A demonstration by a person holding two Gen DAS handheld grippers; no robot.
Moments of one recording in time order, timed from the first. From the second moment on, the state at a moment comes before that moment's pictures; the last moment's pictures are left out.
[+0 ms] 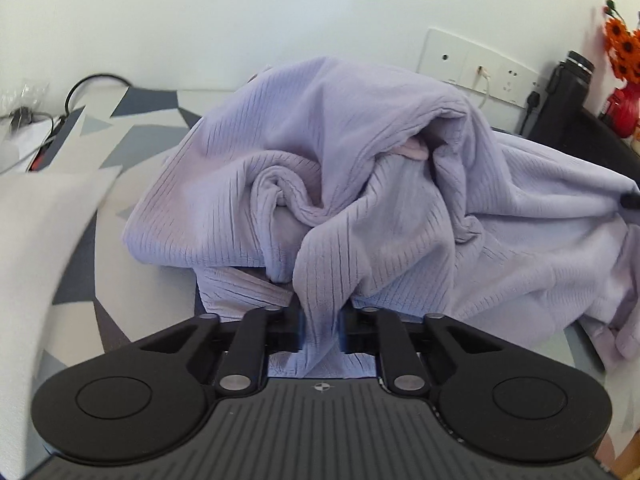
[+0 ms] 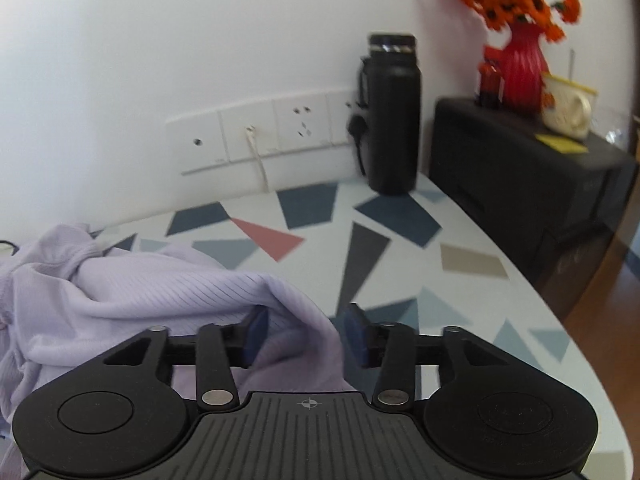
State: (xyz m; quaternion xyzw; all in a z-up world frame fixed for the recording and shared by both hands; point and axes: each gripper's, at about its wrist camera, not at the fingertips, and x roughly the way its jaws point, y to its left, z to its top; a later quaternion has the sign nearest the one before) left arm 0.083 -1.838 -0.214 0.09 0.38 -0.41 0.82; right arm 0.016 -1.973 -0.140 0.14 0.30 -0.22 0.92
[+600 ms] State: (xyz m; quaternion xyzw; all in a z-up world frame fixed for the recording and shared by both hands) left arm 0.058 -1.755 -0.197 0.03 0.41 -0.45 0.80; right arm 0.086 -1.840 -0.128 0.05 0.30 0.02 0.95
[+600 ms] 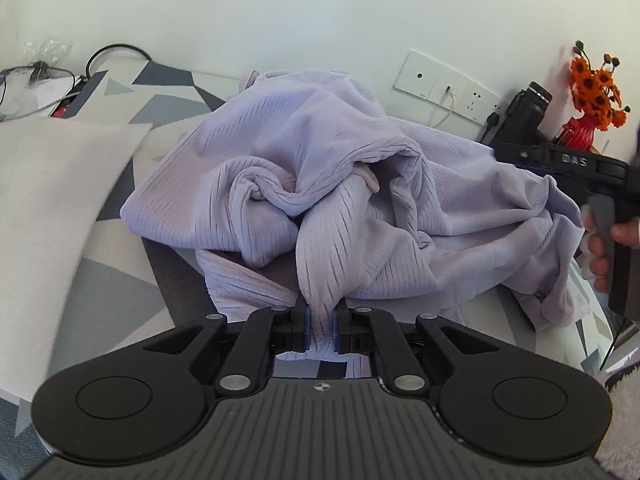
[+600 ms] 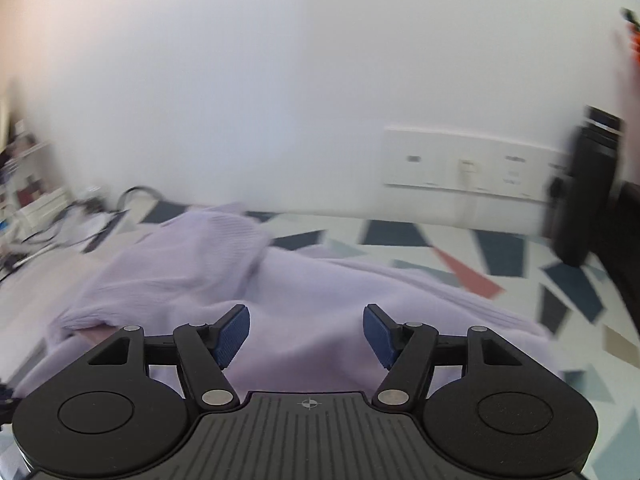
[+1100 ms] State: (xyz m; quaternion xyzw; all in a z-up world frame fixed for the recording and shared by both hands) left arm 0.061 -1.757 -0.210 0.04 0.42 -0.44 0.79; right arm 0.137 -1.790 -0.132 0.07 0.29 0.11 0.95
